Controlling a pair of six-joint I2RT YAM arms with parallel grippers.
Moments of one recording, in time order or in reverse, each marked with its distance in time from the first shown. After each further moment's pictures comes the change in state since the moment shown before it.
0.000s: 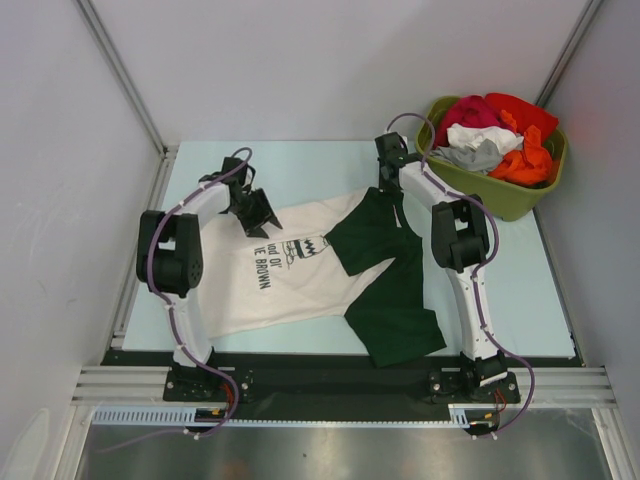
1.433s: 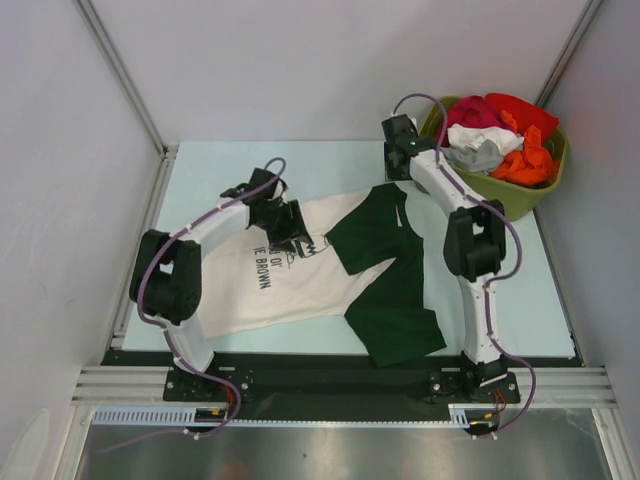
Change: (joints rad) left arm -0.174 -0.182 -0.159 0.023 0.034 0.023; right arm 0.002 -0.122 0.044 -0.181 0.137 -0.084
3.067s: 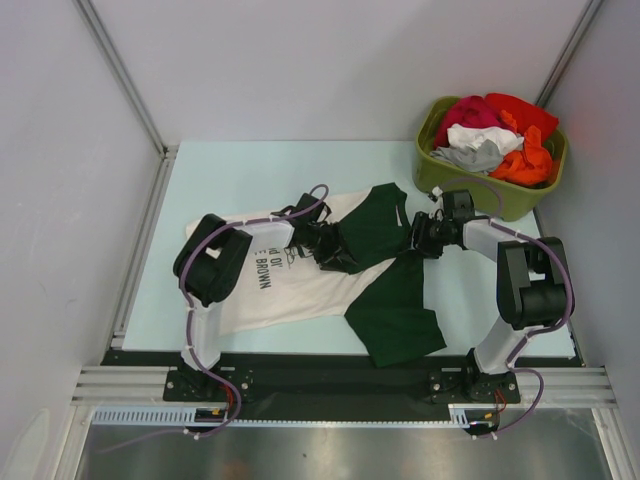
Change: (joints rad) left arm -0.262 0.242 -0.047 0.410 0.197 -0.348; right arm -0.221 -0.605 -1.169 0.466 -0.857 0.172
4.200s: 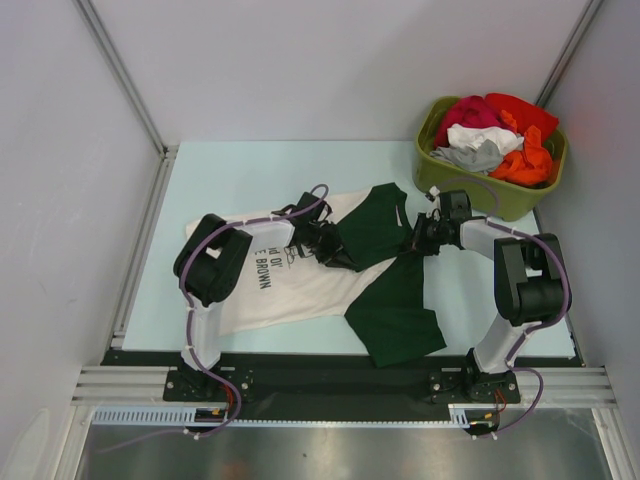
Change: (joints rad) left arm -0.002 0.000 0.010 -0.005 0.026 -0.038; right arm 0.013 0.029 0.000 0.060 -0.009 0.022
